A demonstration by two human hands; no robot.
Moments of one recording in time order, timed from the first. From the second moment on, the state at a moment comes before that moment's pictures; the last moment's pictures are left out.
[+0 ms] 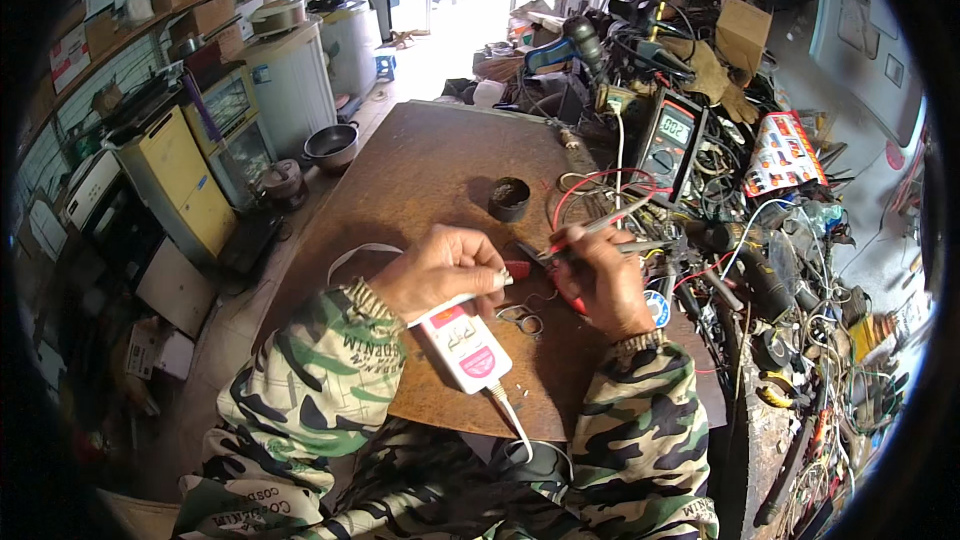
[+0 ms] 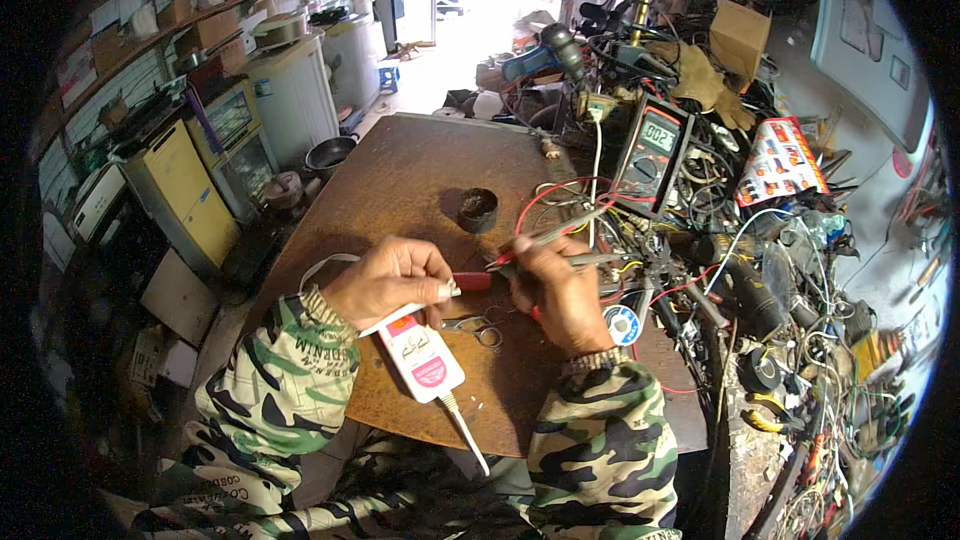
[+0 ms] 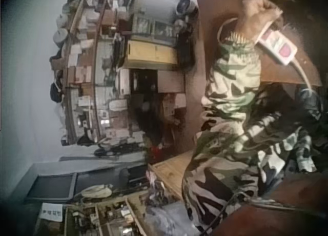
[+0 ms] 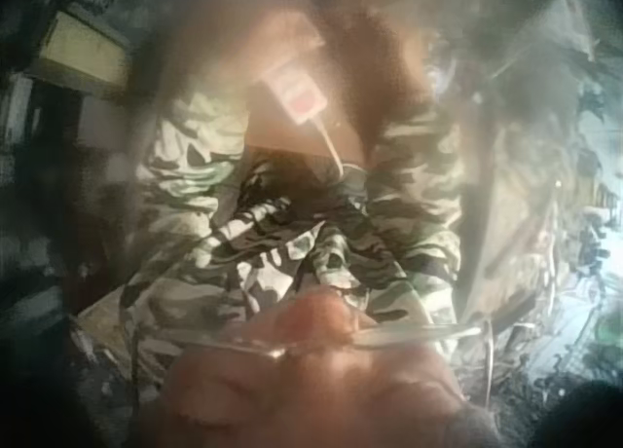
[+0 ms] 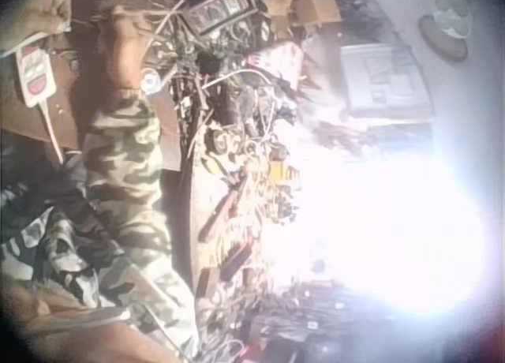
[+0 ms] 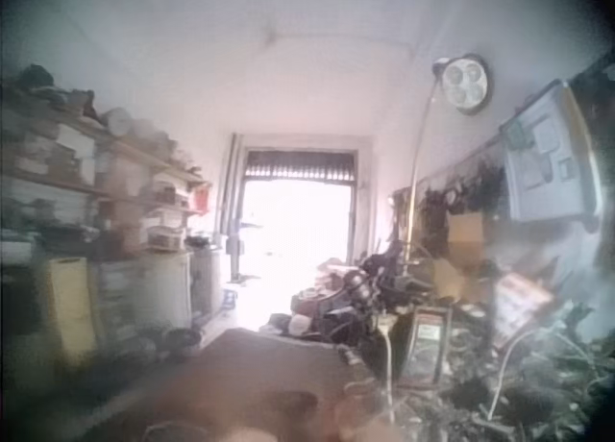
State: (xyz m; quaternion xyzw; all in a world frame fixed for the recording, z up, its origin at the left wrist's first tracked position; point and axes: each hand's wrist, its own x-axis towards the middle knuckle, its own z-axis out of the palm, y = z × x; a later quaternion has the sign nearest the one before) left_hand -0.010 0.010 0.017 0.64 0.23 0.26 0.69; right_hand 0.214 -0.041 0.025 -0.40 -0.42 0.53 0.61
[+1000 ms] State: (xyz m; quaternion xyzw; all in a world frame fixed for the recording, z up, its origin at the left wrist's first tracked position) left_hand -0.044 0.019 0.006 0.91 0.16 0.23 0.31; right_hand 0.238 -0.029 -0.007 -0.53 -0.46 0.44 0.55
